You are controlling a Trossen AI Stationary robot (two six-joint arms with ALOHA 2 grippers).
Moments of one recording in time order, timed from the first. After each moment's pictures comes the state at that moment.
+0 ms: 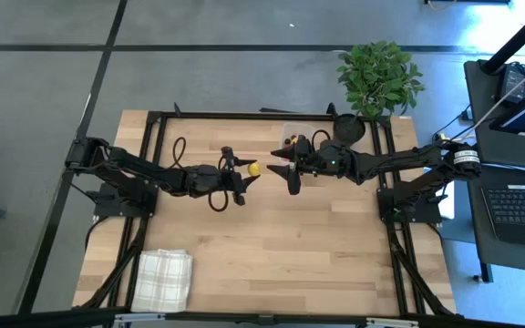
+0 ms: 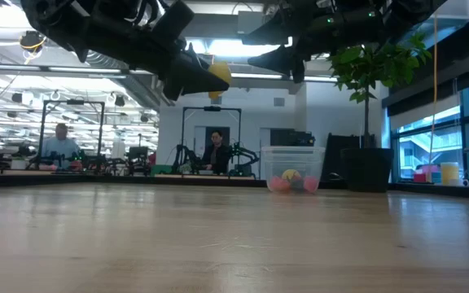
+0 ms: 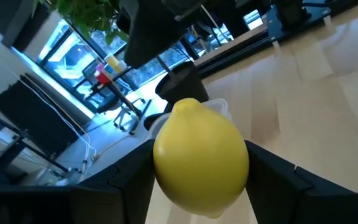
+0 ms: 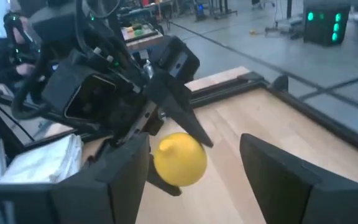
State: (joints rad) left arm -0.03 1.45 0.59 0.67 -0.51 0.54; right arm -0.12 1.43 0.78 0.52 0.05 0.24
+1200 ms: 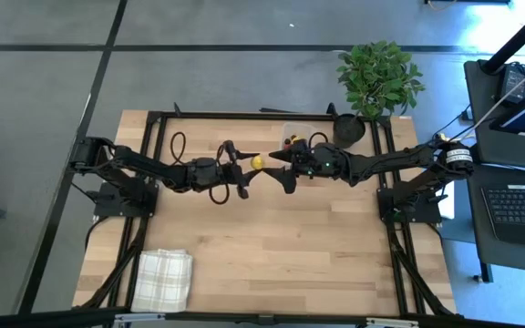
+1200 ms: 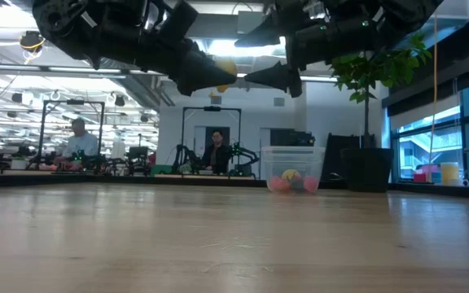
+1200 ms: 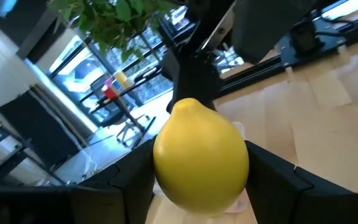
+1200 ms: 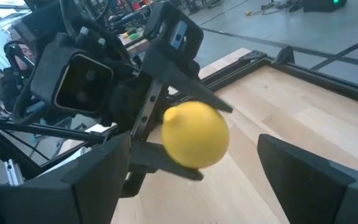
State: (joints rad) left arm 0.03 1.49 0.59 0.82 -0.42 0.55; right arm -0.11 1.49 0.78 0.57 0.06 0.44
